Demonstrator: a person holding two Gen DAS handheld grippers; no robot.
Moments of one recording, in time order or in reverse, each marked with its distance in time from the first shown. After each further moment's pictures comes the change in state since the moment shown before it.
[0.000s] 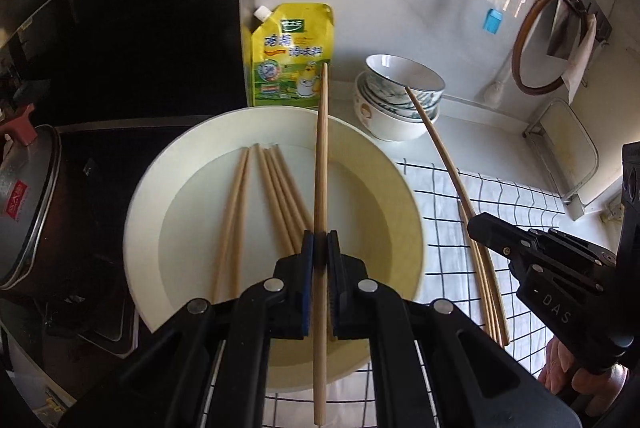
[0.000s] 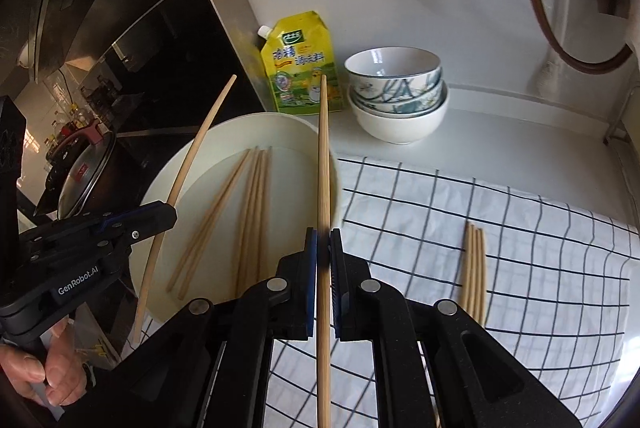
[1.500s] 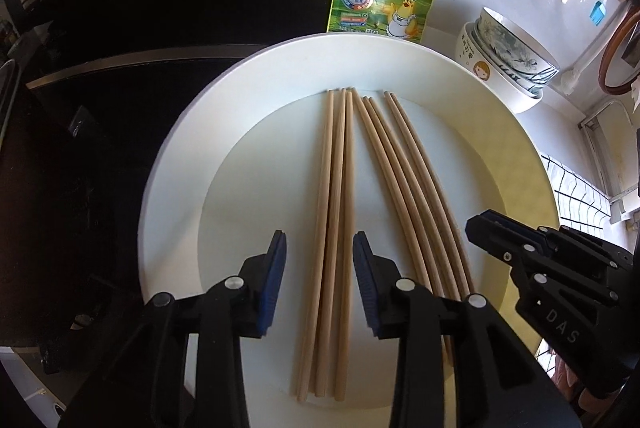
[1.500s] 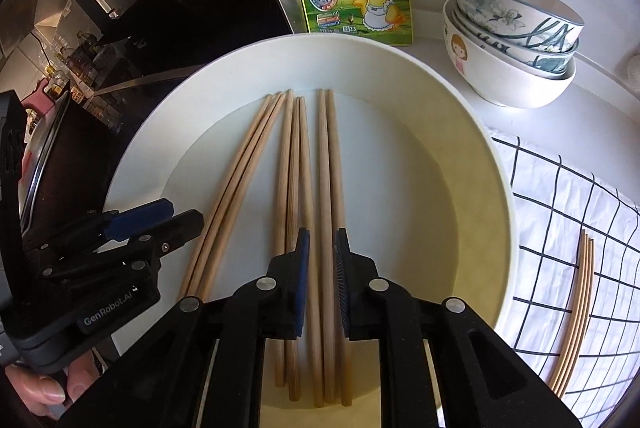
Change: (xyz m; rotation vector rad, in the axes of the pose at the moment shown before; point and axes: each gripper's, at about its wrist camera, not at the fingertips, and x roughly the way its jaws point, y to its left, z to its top) left arm 0.095 0.091 0.002 -0.070 0.194 0.027; right arm 0.119 0.051 0.016 0.015 0.216 -0.026
